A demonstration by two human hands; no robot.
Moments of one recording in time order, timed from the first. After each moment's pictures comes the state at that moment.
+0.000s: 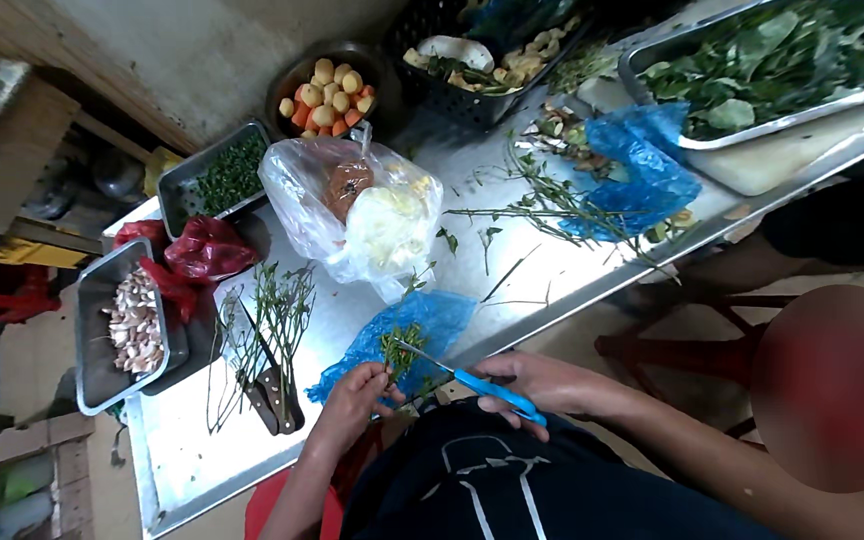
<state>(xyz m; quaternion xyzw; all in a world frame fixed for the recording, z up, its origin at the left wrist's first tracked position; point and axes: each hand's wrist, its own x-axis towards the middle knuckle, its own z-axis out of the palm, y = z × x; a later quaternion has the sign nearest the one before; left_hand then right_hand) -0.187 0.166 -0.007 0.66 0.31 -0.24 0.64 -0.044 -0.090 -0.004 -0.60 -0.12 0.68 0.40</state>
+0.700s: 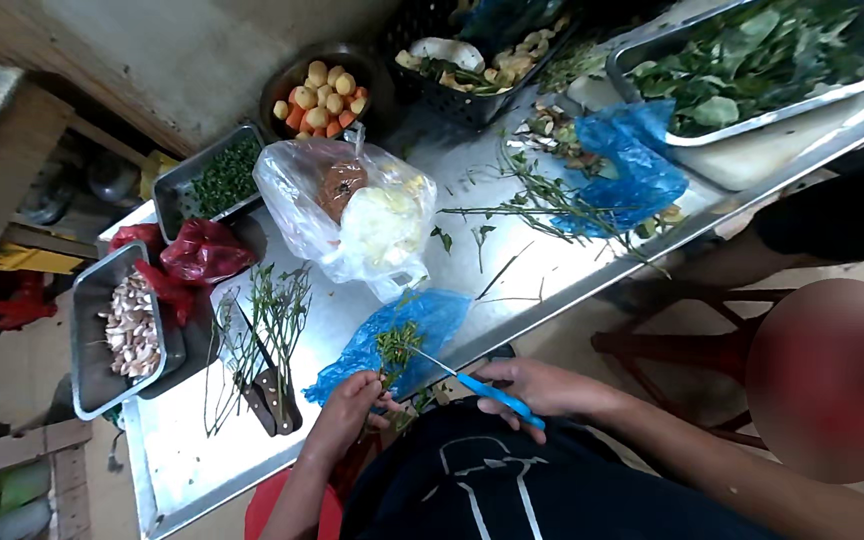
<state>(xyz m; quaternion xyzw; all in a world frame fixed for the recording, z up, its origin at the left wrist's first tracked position) -0.201 0.169 -0.022 0.63 0.34 -0.27 0.64 -0.054 -0.101 -0.024 -0.62 -0.11 0.68 0.38</state>
